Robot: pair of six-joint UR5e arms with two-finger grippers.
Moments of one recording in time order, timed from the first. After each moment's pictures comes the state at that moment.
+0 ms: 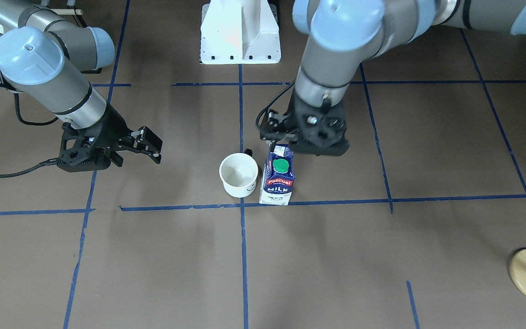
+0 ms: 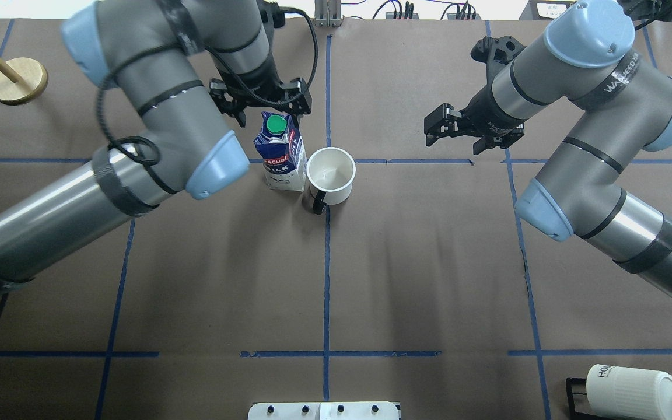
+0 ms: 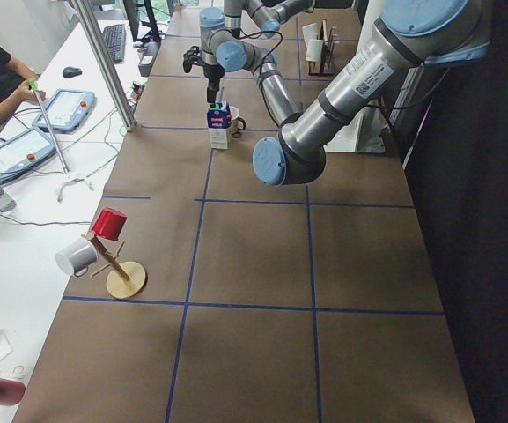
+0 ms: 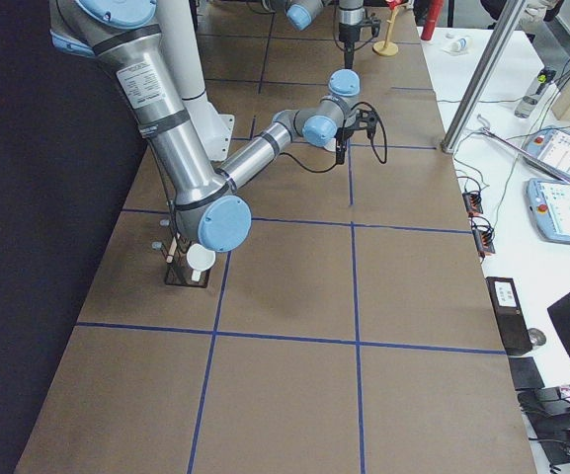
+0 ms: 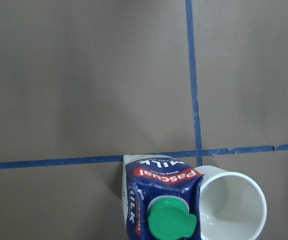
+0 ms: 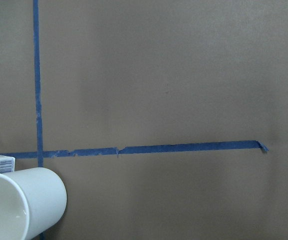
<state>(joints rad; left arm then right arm) -0.85 -2.41 -1.72 -1.41 -2.07 -0.95 0.85 -1.09 1.72 -1.33 2.17 1.12</state>
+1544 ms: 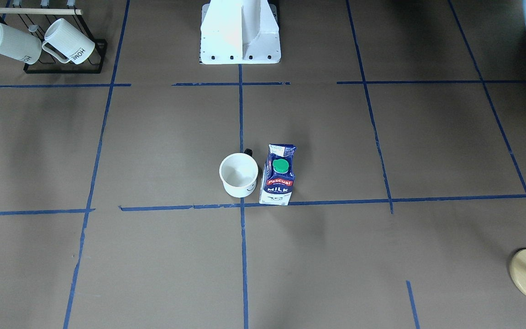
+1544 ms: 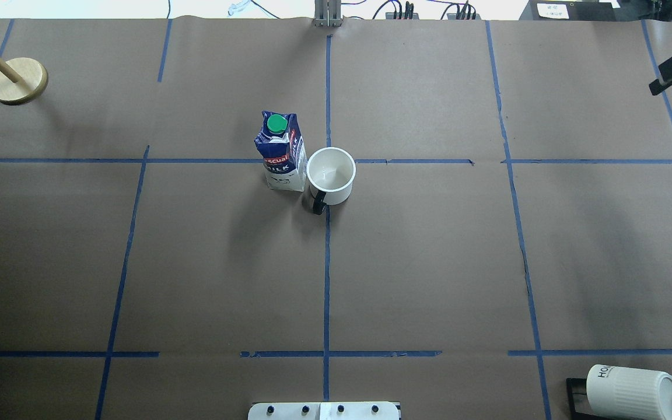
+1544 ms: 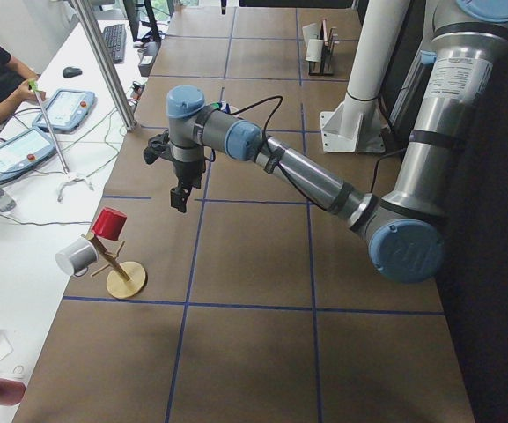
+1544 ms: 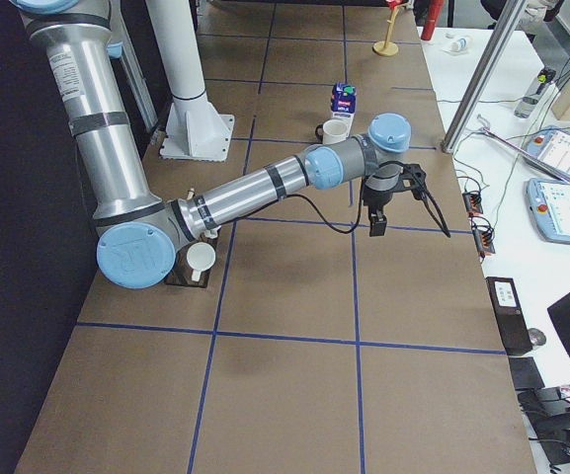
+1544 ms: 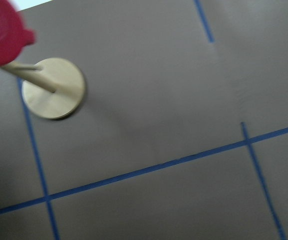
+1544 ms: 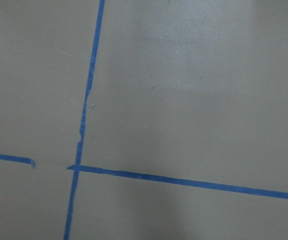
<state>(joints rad) -1.41 -1.77 -1.85 -1.40 -2.25 -0.04 1.37 -1.32 1.73 -1.65 2.36 0.24</state>
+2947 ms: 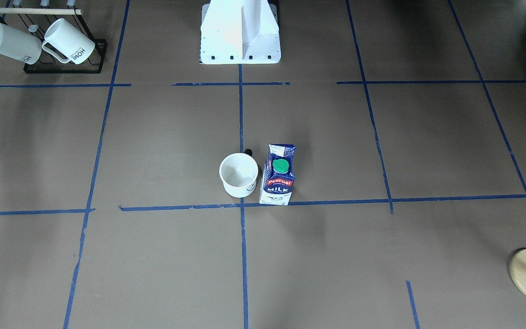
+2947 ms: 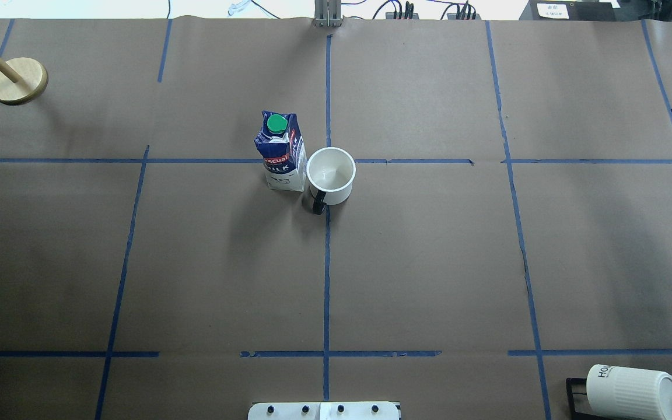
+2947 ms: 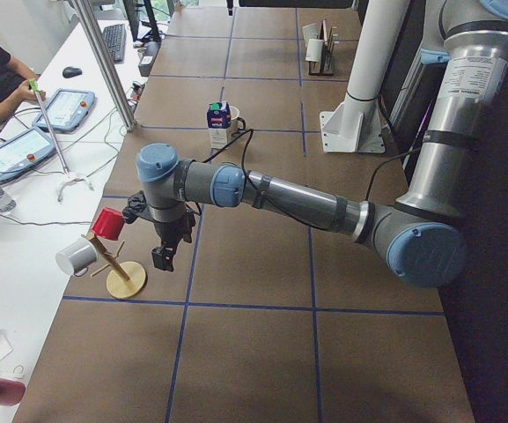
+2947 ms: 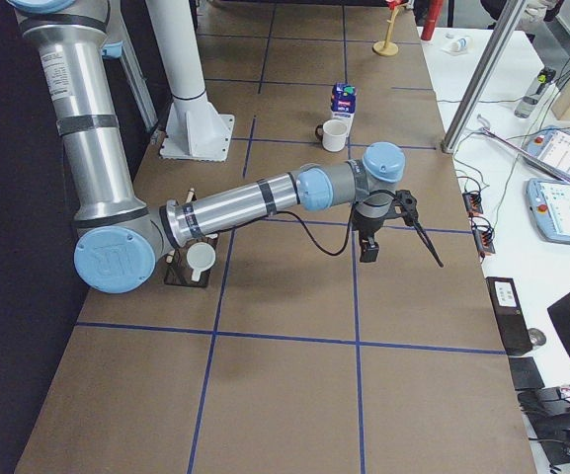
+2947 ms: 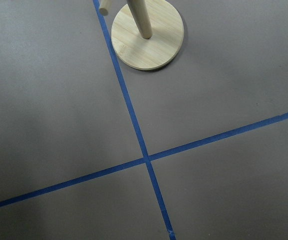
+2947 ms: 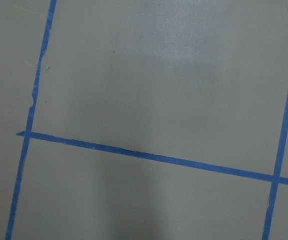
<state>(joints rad) -1.52 -1.77 -1.63 -1.42 -2.24 0.20 1.38 -1.38 1.70 -1.65 2.36 0.14</state>
